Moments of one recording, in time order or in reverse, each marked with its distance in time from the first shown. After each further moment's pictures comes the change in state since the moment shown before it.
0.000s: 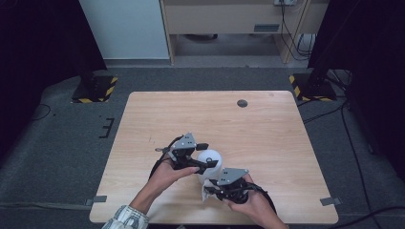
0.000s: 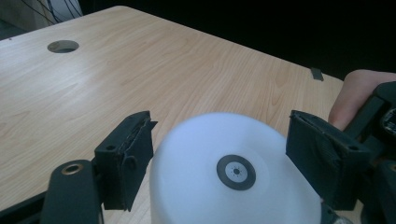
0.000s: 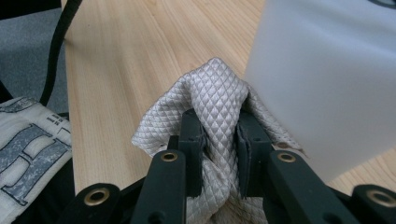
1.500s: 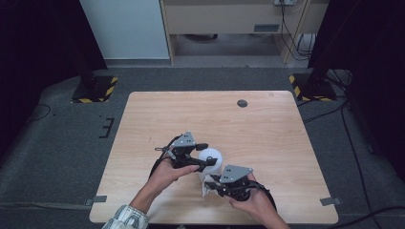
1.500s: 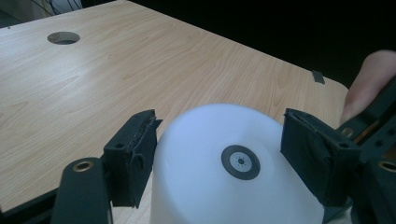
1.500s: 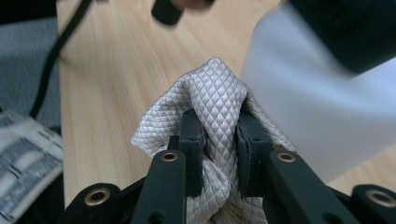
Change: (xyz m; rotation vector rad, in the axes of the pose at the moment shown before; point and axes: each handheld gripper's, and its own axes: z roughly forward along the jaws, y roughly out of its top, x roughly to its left) left arm 0.005 -0.004 0.005 0.009 -0.009 -0.035; right arm -0.002 0.008 -0.009 -0.060 -0.035 -0.031
